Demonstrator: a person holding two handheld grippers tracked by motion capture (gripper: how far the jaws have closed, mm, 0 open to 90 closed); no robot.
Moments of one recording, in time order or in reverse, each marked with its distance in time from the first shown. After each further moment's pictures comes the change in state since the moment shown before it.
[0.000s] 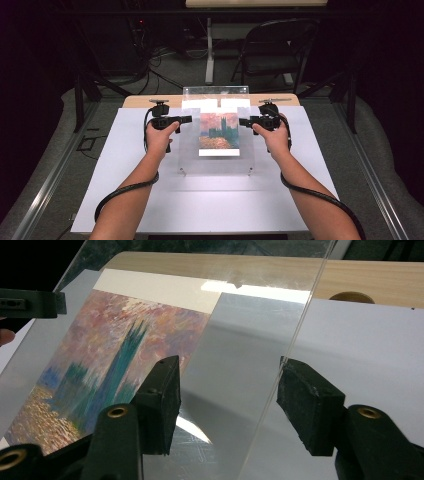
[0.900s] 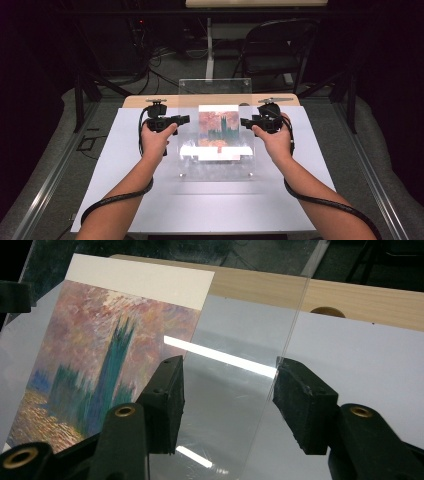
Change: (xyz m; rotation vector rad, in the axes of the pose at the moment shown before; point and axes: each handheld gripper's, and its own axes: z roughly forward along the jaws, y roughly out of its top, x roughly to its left) left arm -0.035 -0.004 -0.039 -0.039 0.059 0.070; right arm 0.040 0.006 -0.037 -0.020 -0.105 -0.058
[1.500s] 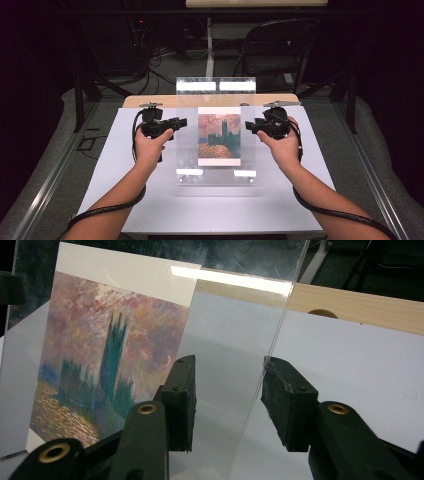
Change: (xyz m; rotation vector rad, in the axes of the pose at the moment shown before) left arm -0.017 -0.010 -0.032 -0.029 -0.027 0.066; right arm 0.013 -0.006 -0.037 -0.020 0.000 -0.035
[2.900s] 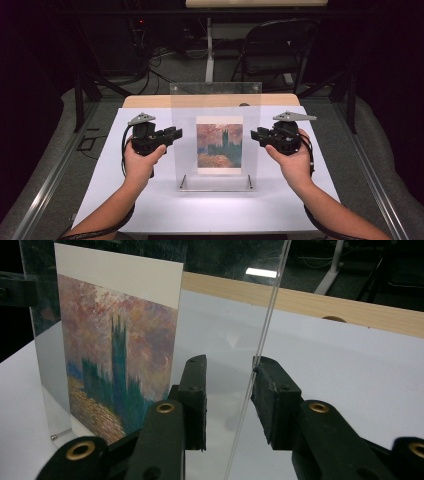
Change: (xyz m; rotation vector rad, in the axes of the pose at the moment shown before) left arm -0.024 -0.029 -0.049 -0.057 -0.038 0.112; right arm 0.020 -0.022 -0.050 -0.064 0.053 -0.034
